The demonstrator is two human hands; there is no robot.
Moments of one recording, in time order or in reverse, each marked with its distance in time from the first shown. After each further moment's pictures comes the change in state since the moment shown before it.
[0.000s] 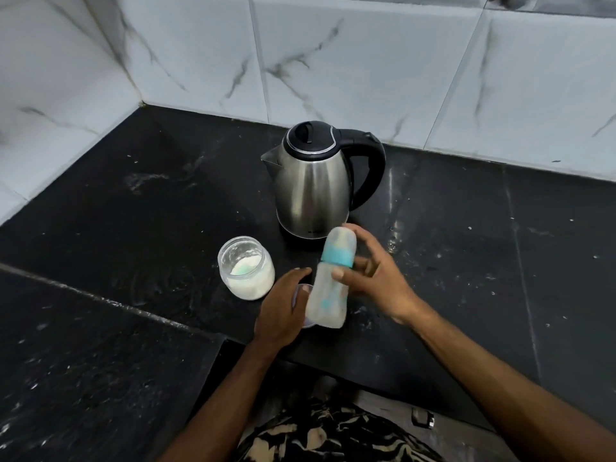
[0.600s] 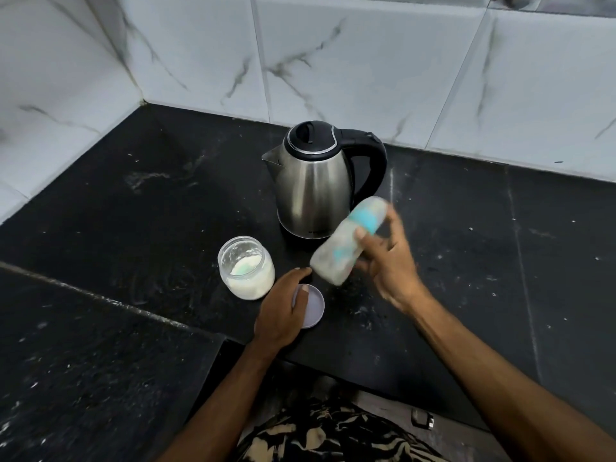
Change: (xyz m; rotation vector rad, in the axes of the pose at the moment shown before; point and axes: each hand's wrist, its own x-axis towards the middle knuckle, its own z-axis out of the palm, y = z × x) left_hand -0.002 0.002 0.000 -0.017 0.018 -0.019; right_hand 0.020 -0.007 -0.004 0.341 0.223 -0.073
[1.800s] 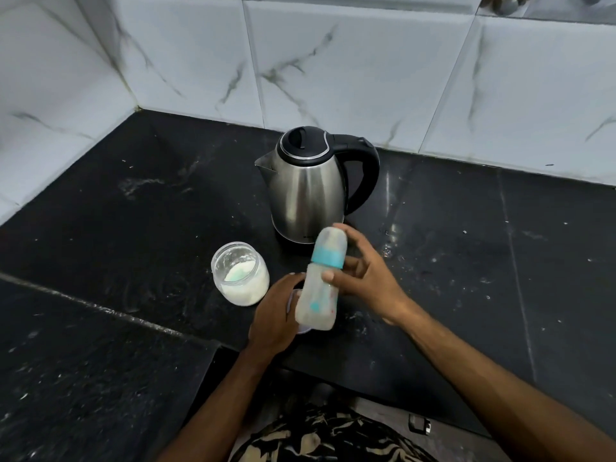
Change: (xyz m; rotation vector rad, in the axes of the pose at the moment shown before) left_hand 0.002 -0.007 0.000 -0.038 -0.052 0.038; right_hand -0.011 0.009 0.002 -0.296 -0.251 0.043
